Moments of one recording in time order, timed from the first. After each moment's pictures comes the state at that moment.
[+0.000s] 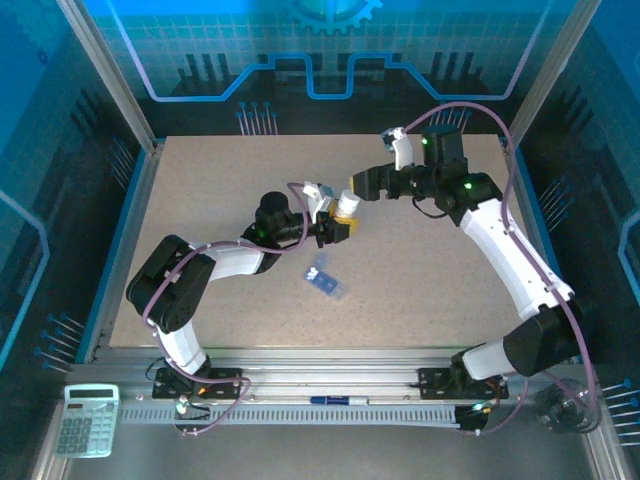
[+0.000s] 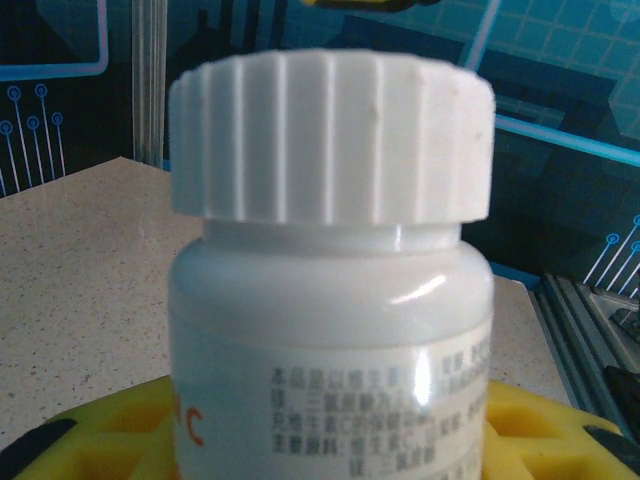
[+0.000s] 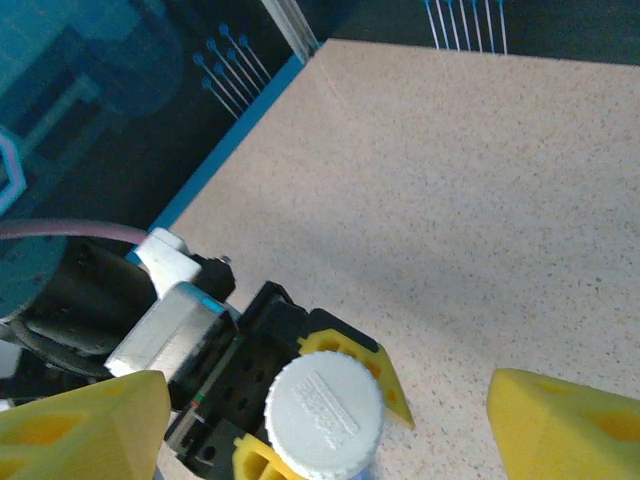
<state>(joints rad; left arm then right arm) -0.51 1.76 0.87 0.86 0.74 -0.18 0.34 1.44 1.46 -0.61 -0.56 0.18</state>
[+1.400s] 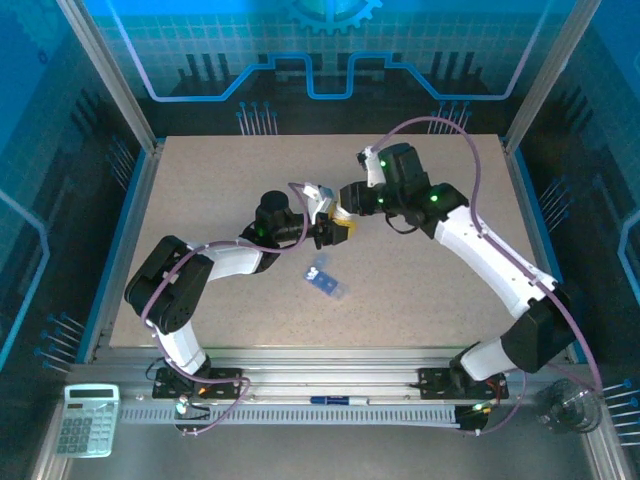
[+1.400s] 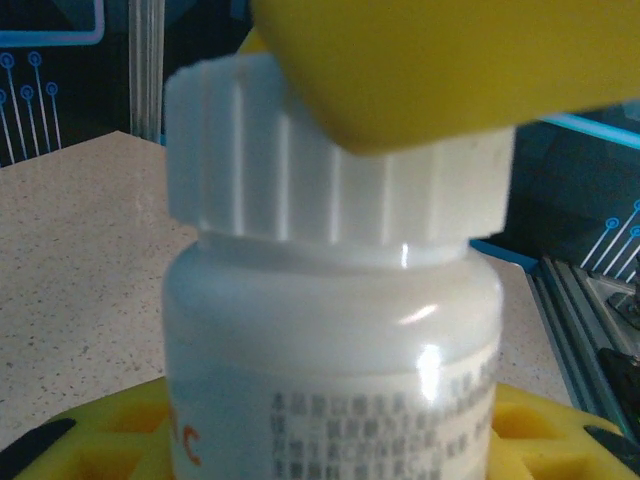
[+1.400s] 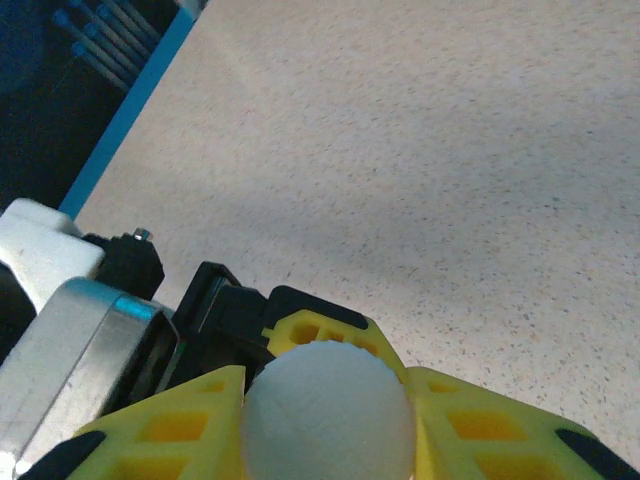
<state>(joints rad) -0.51 1.75 0.87 0.79 0.75 -0.16 0.57 1.45 1.38 -0.58 -0.14 0.38</state>
